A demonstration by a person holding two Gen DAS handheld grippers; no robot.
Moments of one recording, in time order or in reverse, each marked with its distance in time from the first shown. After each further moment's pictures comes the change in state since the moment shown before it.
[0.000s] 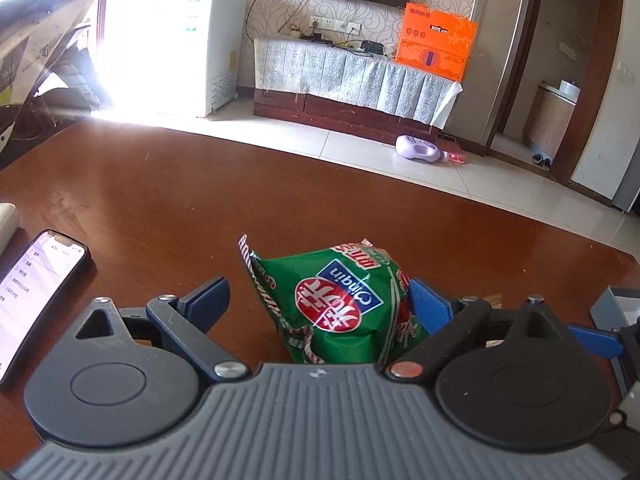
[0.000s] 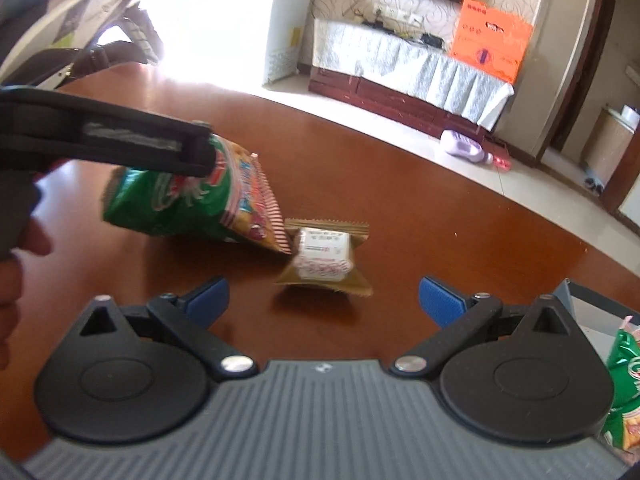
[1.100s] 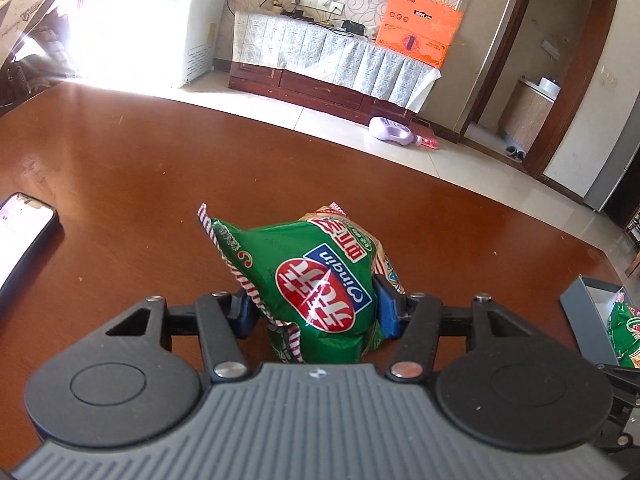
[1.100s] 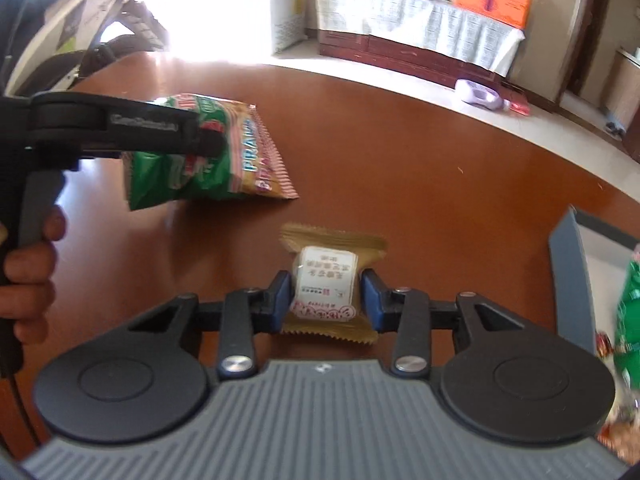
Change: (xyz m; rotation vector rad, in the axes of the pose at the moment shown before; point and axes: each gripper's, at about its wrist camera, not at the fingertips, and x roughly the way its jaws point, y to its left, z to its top) left arm 0.010 -0.002 -0.005 -0.049 0.064 -0.104; right arm -0.024 -0.018 -0.016 0.102 0.122 0.086
